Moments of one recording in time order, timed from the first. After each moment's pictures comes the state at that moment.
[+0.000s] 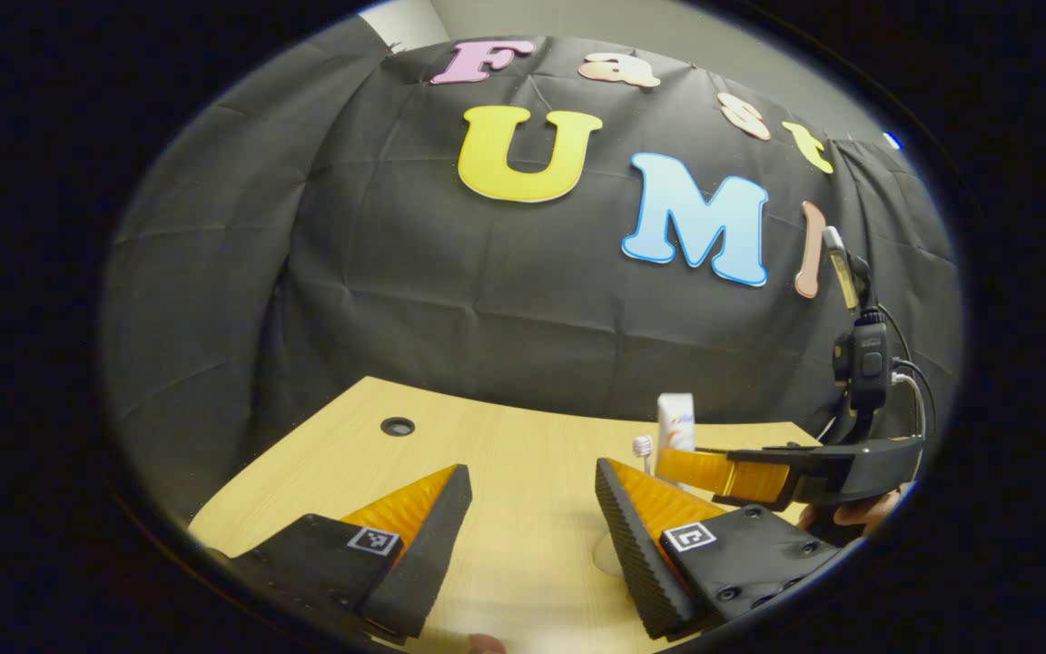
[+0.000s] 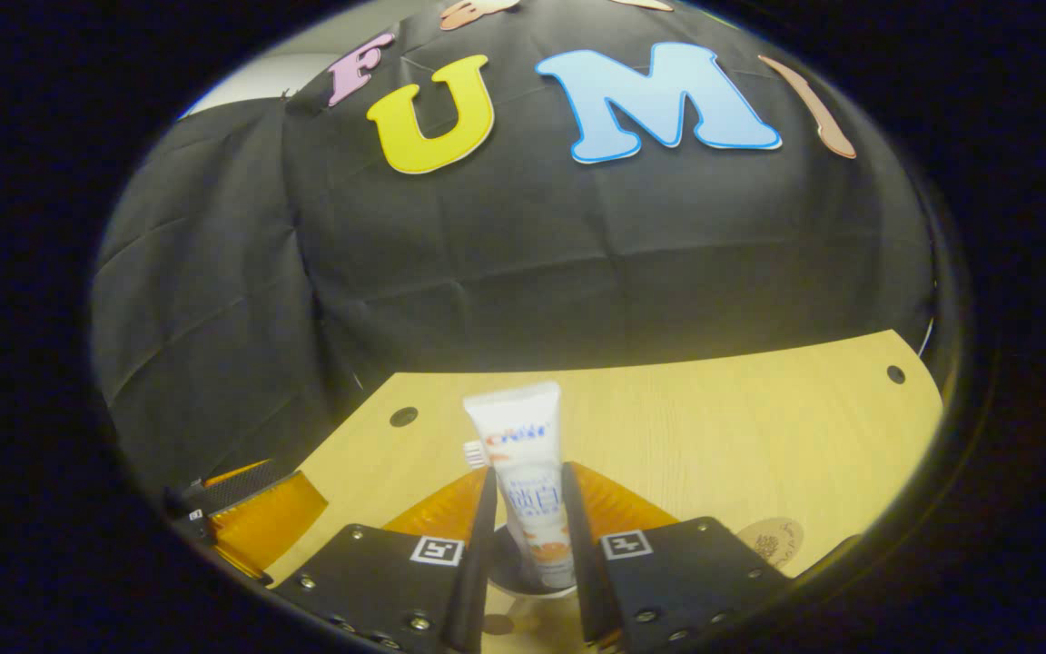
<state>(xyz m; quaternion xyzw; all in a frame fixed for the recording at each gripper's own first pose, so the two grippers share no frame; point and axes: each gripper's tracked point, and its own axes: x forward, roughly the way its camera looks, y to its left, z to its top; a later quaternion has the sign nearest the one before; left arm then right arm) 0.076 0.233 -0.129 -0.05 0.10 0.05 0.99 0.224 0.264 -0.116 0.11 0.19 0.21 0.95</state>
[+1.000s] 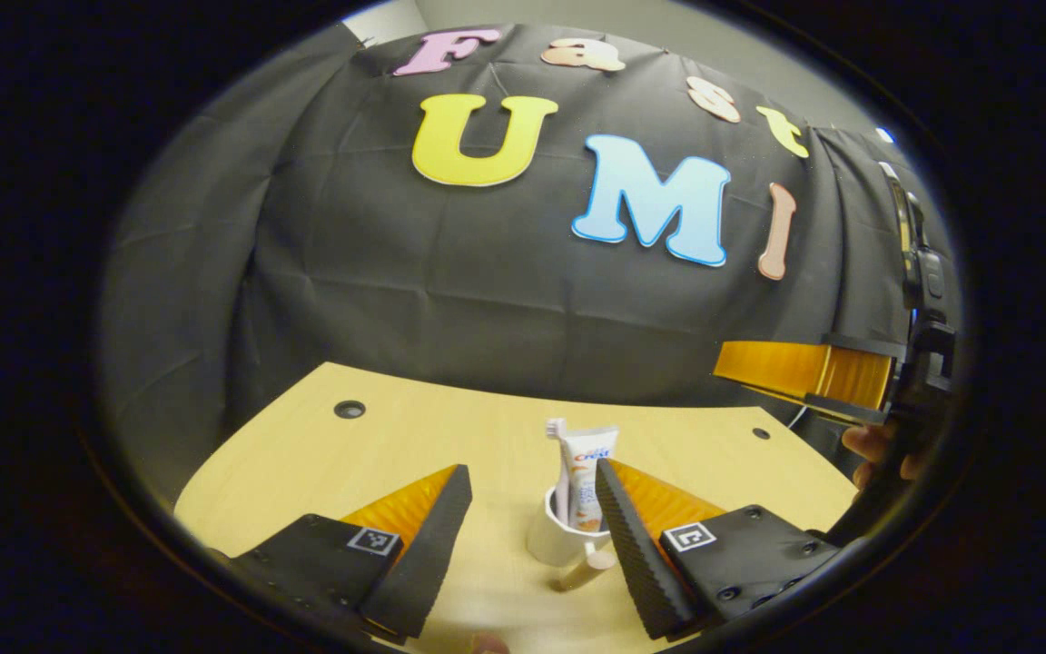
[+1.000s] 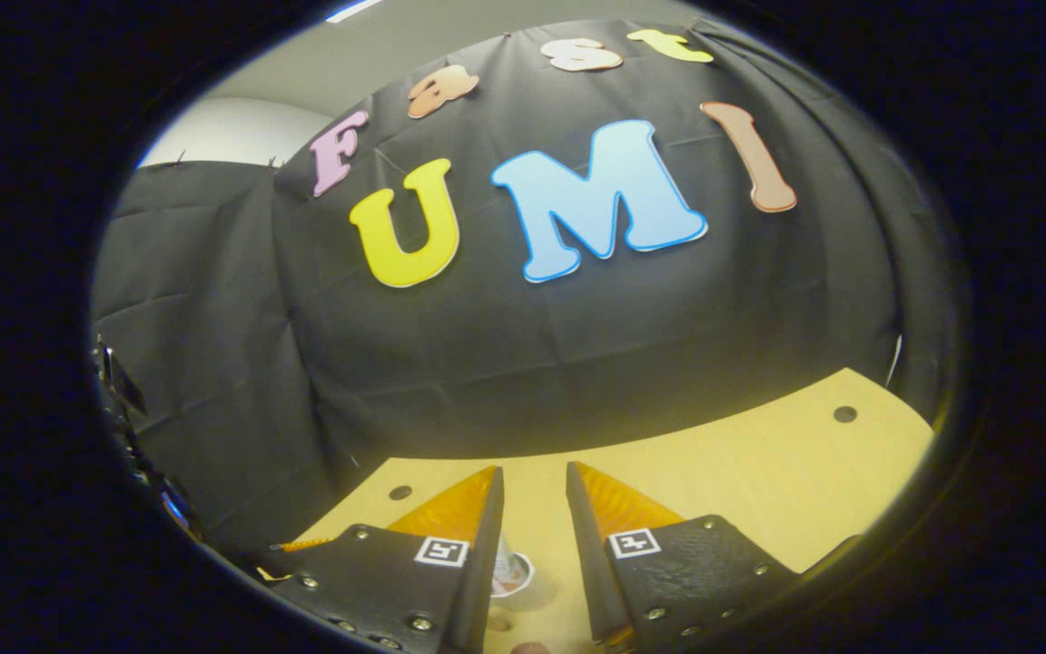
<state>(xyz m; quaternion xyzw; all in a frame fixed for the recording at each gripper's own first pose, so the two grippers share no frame) 0.072 0.144 -0.135 -0.05 0.14 0.00 0.99 0.190 0.149 -0.026 0.16 0.06 0.15 0.97</state>
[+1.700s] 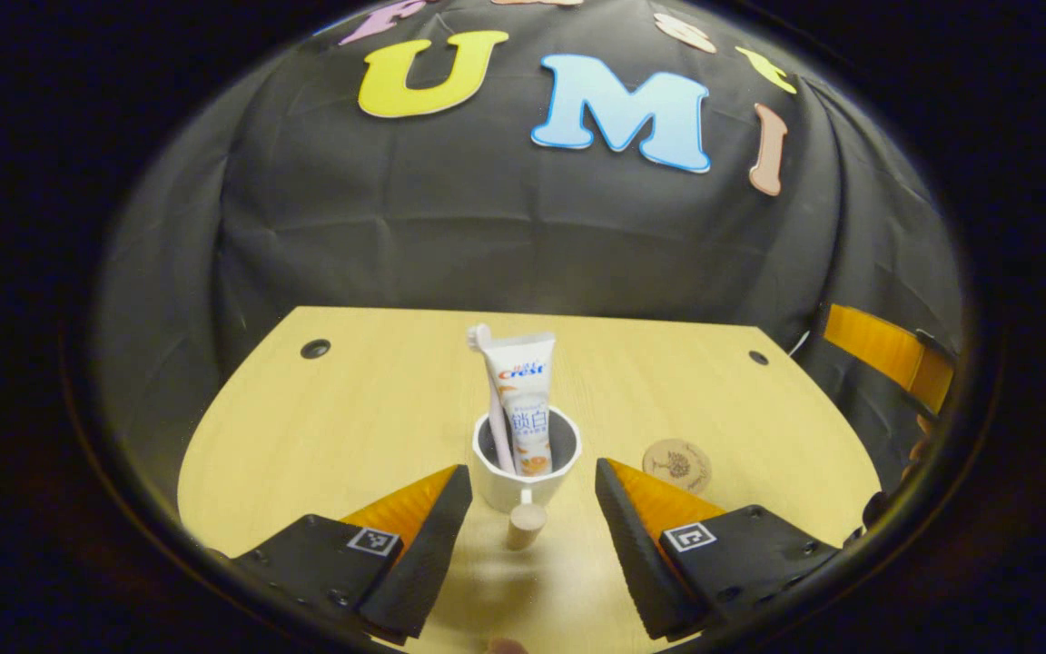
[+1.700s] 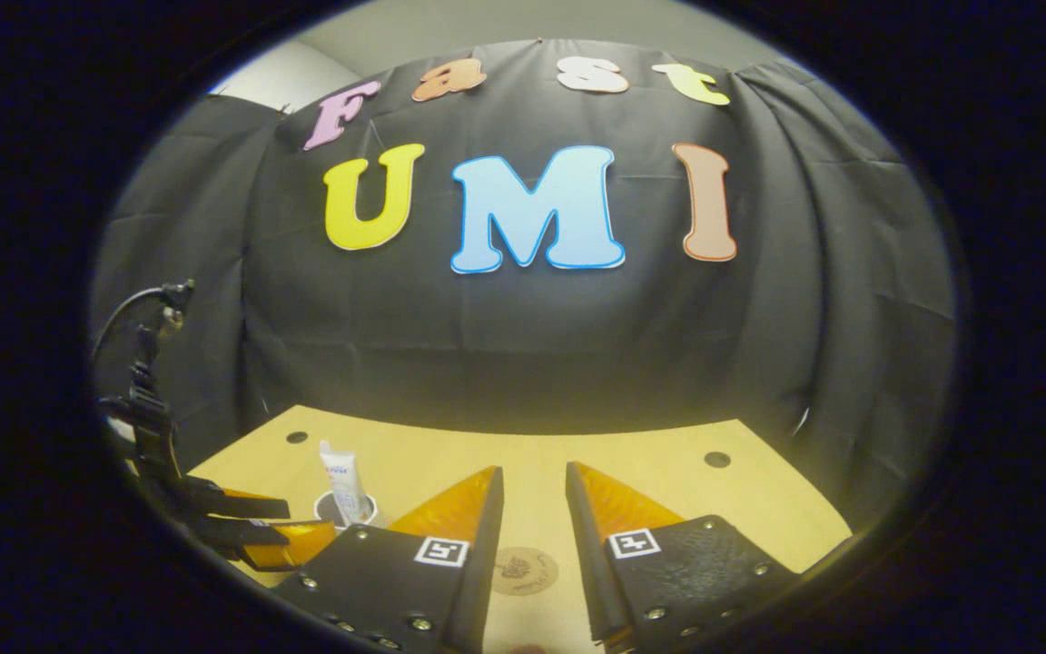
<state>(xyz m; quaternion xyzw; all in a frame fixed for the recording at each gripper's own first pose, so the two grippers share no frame) 0.074 0.090 -0.211 -0.01 0.30 0.00 0.95 0.152 0.038 -0.054 0.03 0.07 0.07 0.99</state>
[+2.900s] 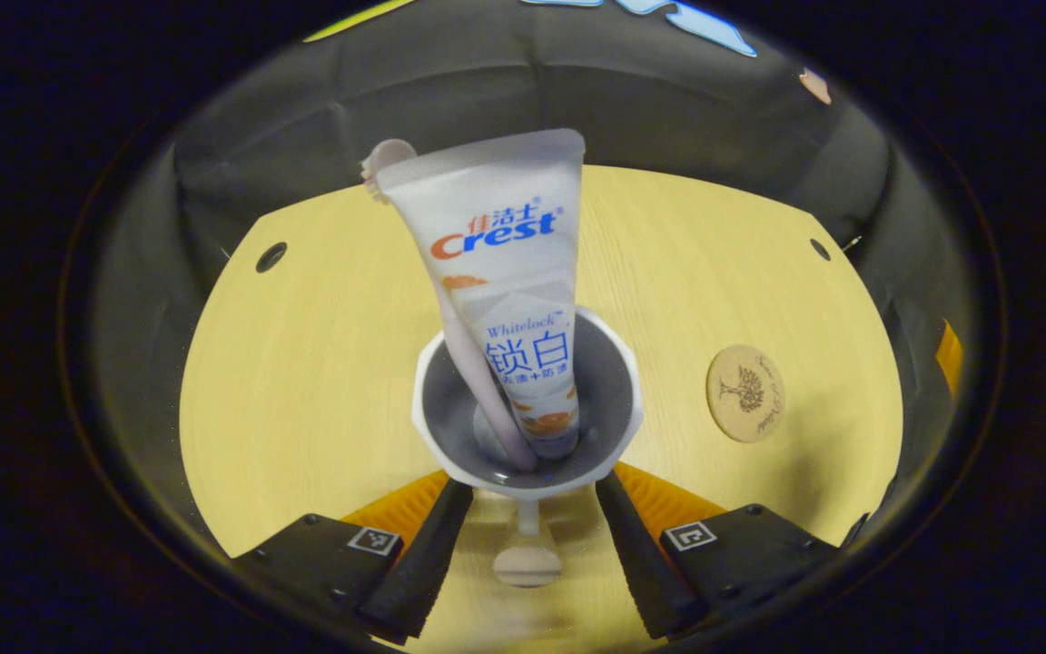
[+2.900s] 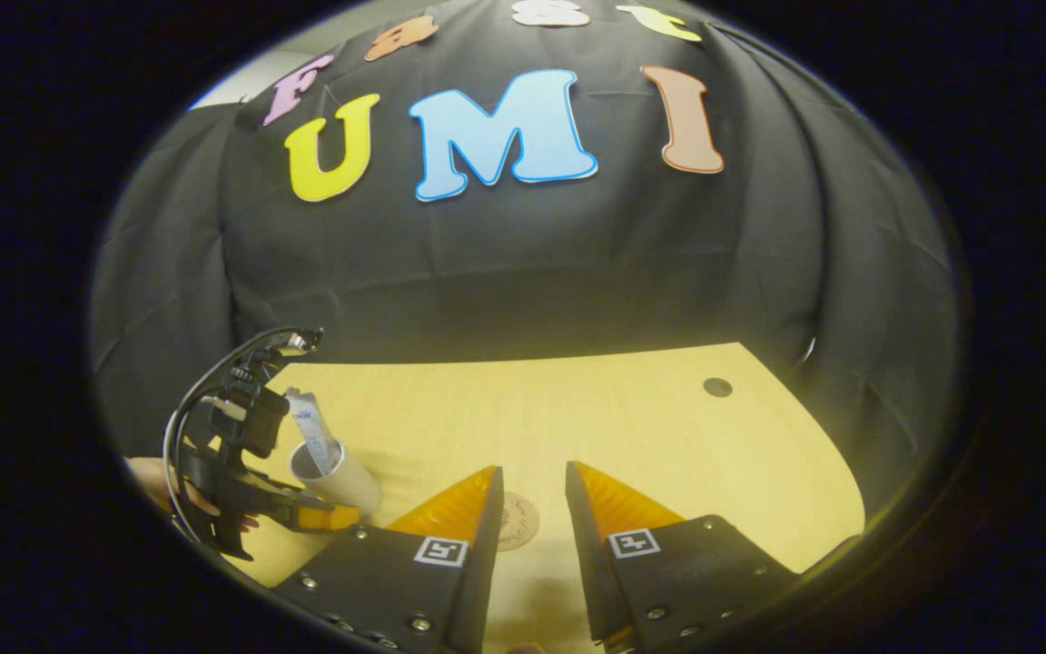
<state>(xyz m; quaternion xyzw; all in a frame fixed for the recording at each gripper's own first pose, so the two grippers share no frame) 0.097 0.107 -0.313 0.00 0.52 0.03 0.85 0.161 0.011 -0.126 0.08 0.20 0.07 0.97</state>
